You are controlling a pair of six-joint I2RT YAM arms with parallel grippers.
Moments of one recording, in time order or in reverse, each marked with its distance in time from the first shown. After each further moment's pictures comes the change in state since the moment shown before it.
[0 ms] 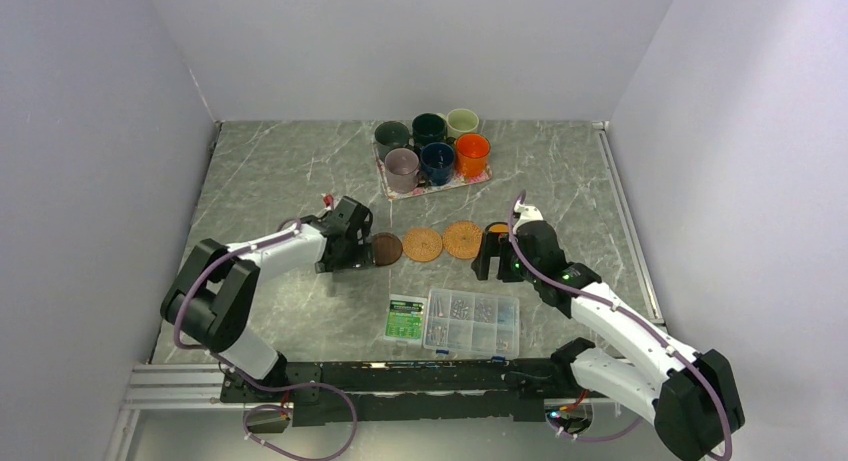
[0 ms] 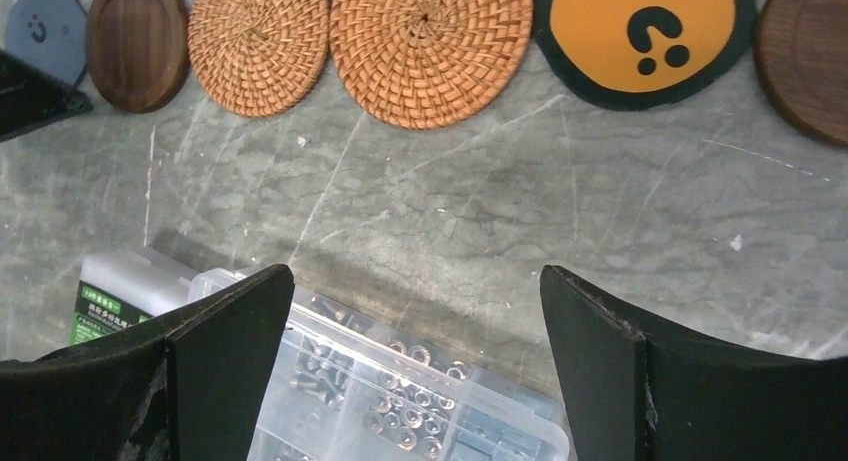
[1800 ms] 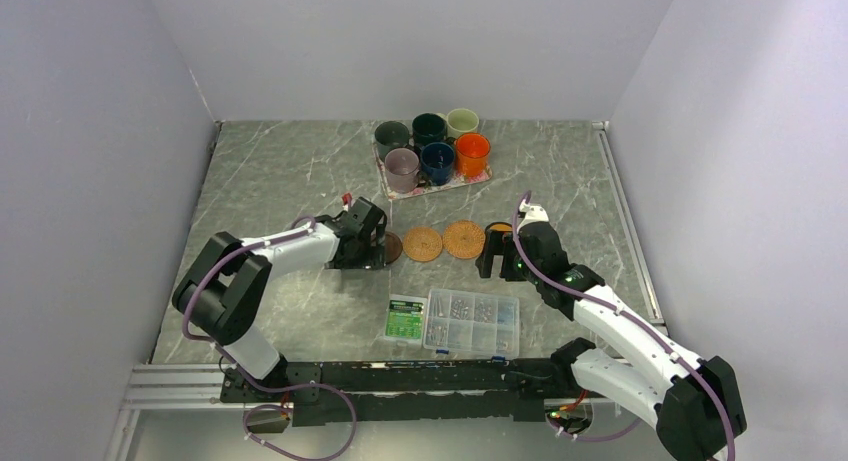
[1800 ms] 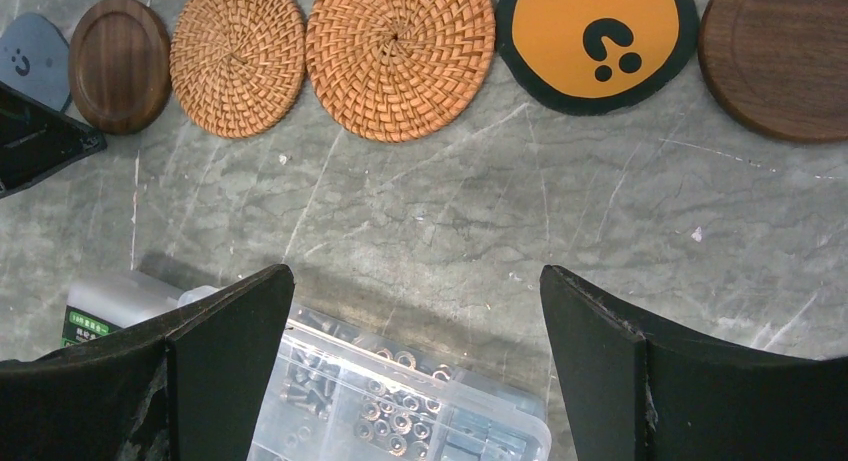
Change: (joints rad) left arm -0.069 0.048 0.038 -0.006 -0.010 0.061; right arm 0.000 -0.036 0.000 -0.023 0.070 0.014
